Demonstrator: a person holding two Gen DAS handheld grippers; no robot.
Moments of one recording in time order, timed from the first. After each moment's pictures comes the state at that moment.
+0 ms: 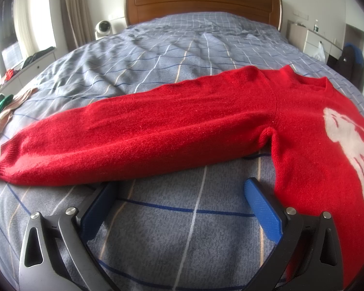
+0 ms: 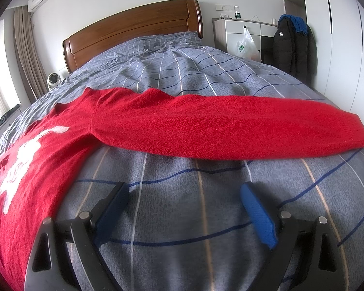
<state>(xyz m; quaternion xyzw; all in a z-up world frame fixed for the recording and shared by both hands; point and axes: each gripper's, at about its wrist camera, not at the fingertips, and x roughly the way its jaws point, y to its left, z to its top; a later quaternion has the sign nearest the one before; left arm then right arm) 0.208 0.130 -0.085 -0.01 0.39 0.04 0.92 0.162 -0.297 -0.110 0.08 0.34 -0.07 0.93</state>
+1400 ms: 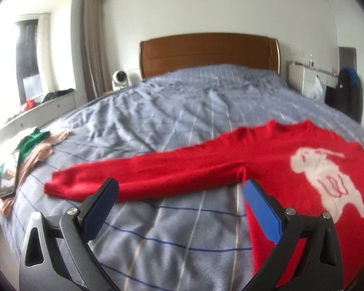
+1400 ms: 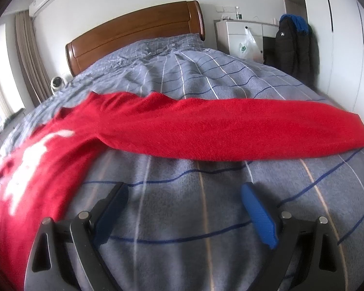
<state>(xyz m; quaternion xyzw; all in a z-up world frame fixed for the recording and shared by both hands) 0.126 0.127 -0.018 0.01 0.23 0.08 0.97 0.152 -0.309 -0.092 0.13 0.34 -0.03 0.93</state>
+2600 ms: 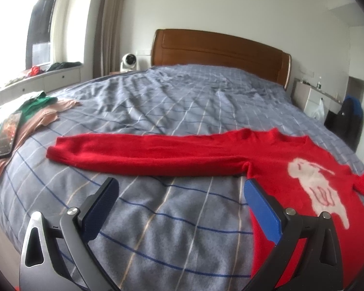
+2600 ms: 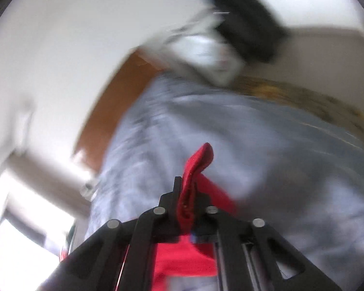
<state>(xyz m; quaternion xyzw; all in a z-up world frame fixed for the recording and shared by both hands) 0.105 0.154 -0.031 -0.09 0.24 0.08 0.96 0.217 -0.400 0.063 0.38 0.23 0.02 0.90</state>
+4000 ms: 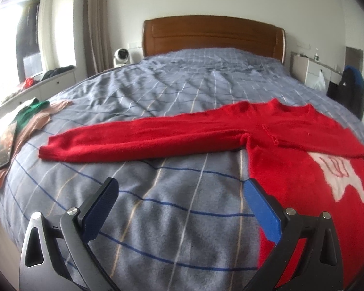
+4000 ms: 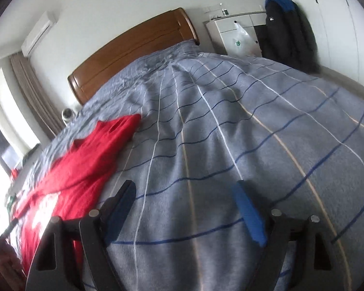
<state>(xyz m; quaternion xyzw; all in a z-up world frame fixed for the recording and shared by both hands) 0.118 0.129 -0.051 -0.02 0.29 0.08 0.95 0.153 -0.334 -0.077 0.21 0.30 -0.02 0.93</state>
